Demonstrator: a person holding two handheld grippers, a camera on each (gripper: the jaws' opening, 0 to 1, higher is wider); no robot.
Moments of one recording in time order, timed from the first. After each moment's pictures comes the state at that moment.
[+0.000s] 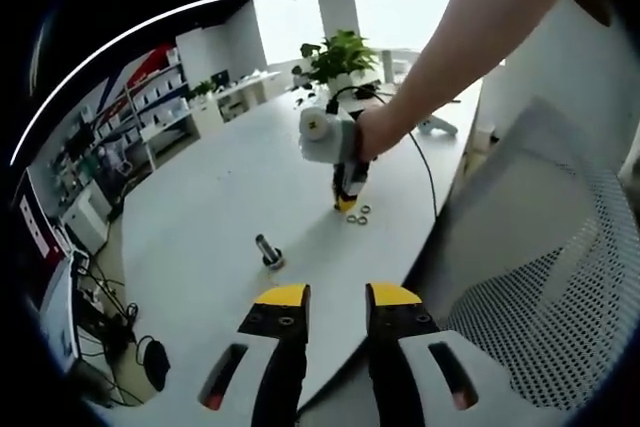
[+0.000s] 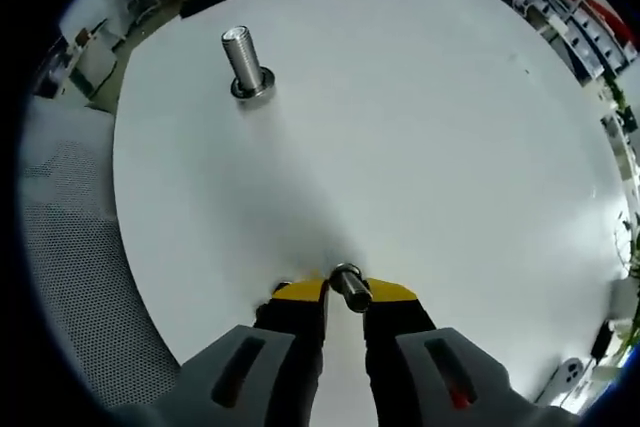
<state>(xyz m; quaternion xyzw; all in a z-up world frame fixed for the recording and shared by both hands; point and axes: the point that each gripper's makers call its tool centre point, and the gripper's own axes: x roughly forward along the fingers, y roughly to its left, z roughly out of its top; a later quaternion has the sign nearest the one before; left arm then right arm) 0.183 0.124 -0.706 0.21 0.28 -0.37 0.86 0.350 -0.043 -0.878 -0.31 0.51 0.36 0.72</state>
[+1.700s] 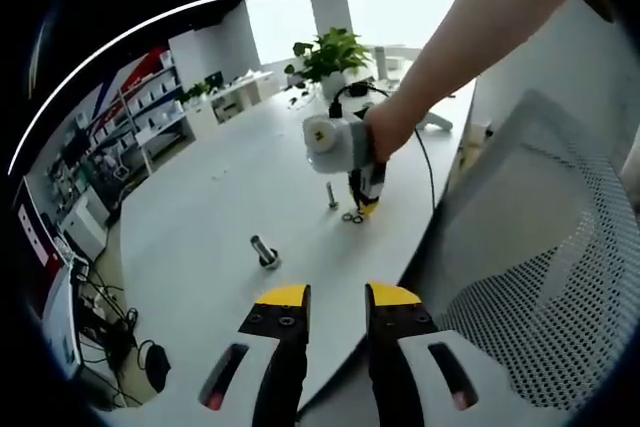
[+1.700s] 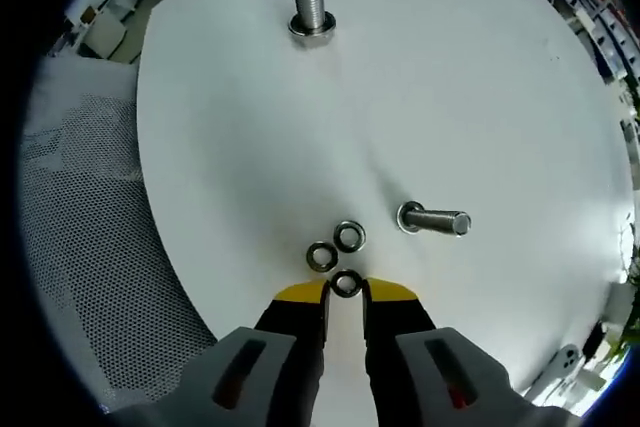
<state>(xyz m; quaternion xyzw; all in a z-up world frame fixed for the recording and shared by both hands) 0.180 0.122 -0.707 0.22 0.28 -0.38 0.86 0.298 -0.053 -0.880 -0.36 0.58 0.37 0.63</state>
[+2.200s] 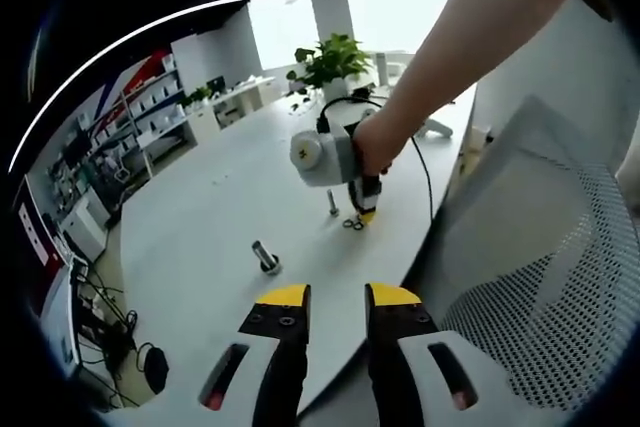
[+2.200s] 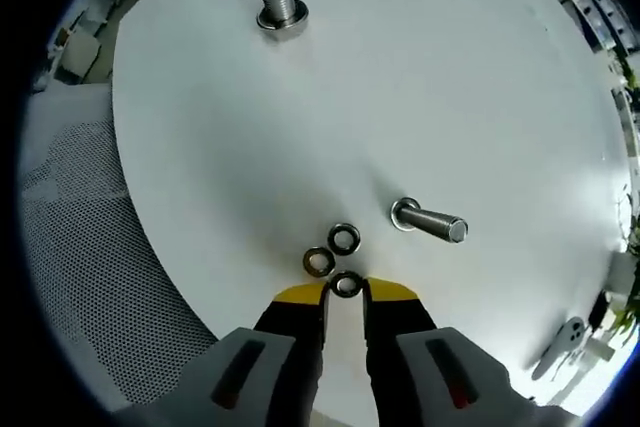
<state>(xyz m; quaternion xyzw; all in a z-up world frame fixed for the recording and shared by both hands) 0.180 0.119 -0.702 0.20 0.26 -0.38 0.86 0.299 -0.057 -0.882 -0.34 0.61 0.32 0.64</state>
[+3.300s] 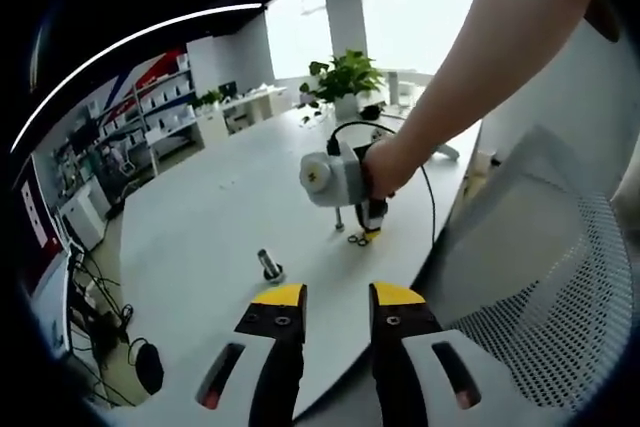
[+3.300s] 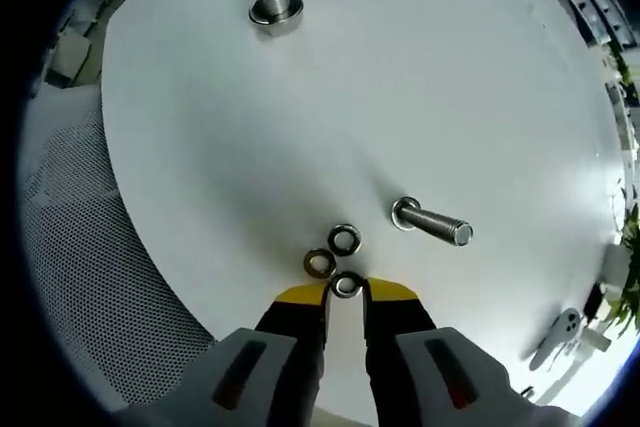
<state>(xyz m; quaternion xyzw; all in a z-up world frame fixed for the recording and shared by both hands) 0.186 0.121 -0.692 0.17 0.25 -0.37 0.88 0.297 -0.057 -0.883 -0.36 0.61 0.29 0.65</state>
